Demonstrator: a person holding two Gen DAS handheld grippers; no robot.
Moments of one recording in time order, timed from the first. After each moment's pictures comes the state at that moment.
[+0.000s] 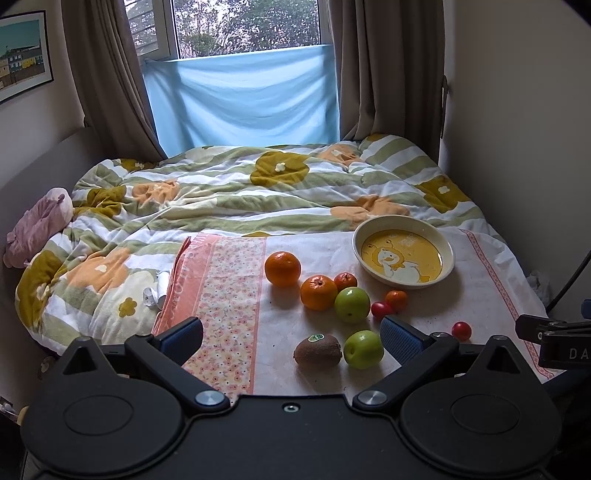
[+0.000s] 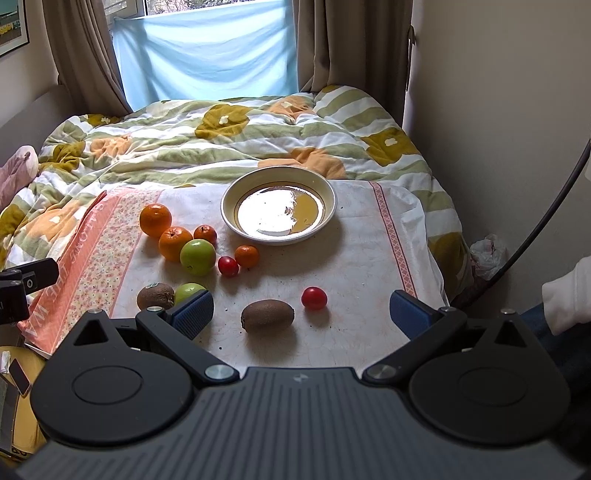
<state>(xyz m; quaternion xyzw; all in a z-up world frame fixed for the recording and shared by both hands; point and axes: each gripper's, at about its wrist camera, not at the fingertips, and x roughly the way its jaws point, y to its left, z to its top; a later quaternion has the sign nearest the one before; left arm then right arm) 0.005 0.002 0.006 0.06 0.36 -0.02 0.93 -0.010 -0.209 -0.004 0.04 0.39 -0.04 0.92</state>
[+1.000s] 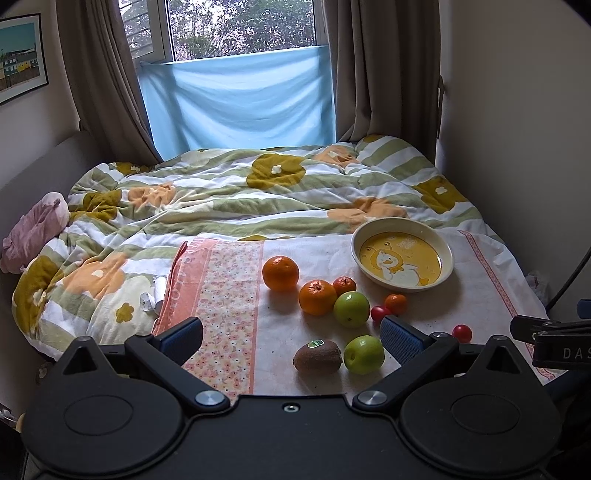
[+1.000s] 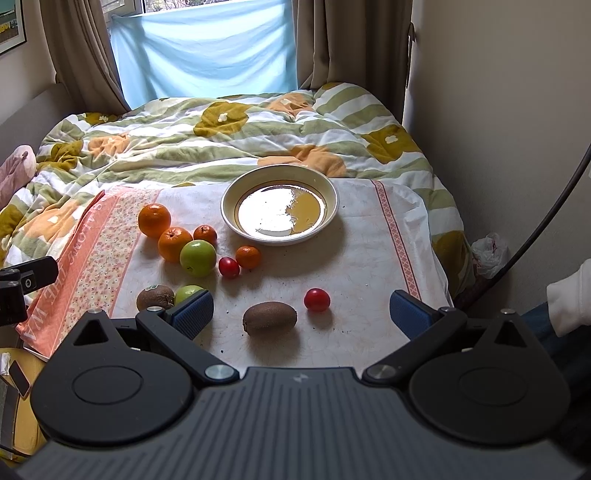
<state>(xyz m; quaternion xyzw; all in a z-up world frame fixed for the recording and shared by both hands) 0.010 0.002 0.003 0.06 0.35 -0.02 0.93 -0.007 -0.208 -0.005 0.04 0.39 -0.04 0.92</state>
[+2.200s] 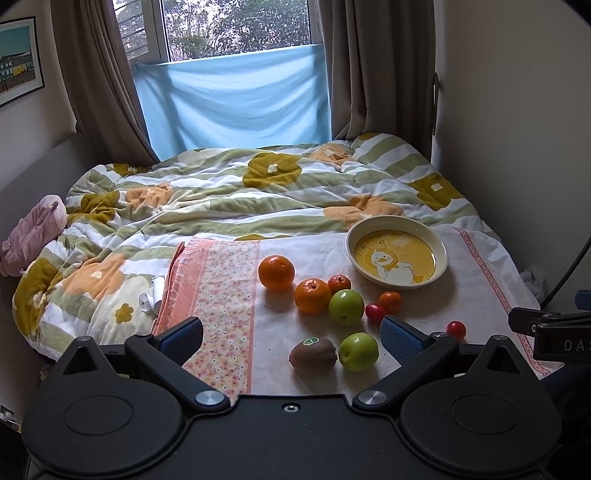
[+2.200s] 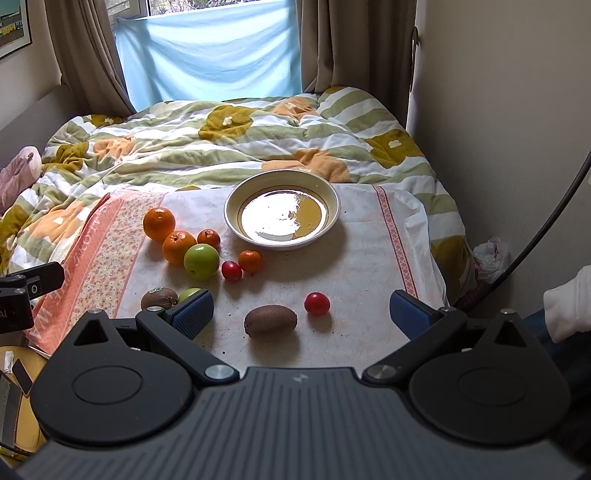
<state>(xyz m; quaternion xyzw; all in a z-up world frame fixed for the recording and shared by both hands) 0.007 0.000 0.013 0.06 0.36 -0.03 0.93 -0.008 -0.206 0.002 0.03 0.39 -0.04 0.92</state>
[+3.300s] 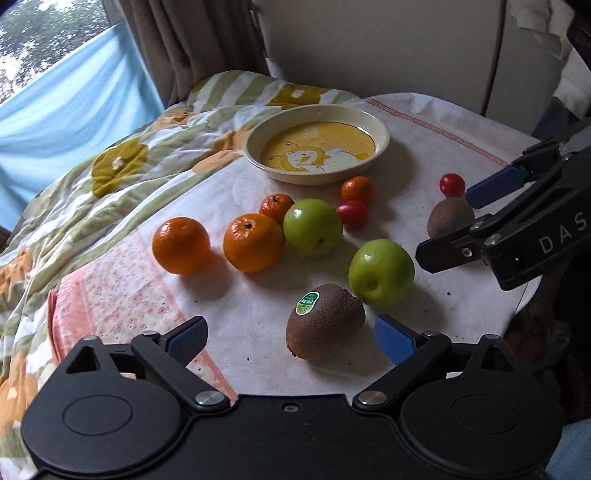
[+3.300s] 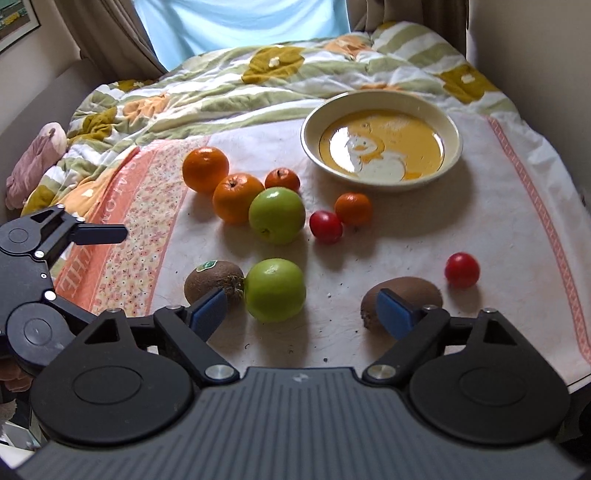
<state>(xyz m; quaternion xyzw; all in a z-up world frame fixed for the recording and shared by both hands) 0.117 0.031 -0.140 0.25 0.38 -0.31 0.83 0.085 -0.127 -0.120 0.09 0.46 0.03 0.88</state>
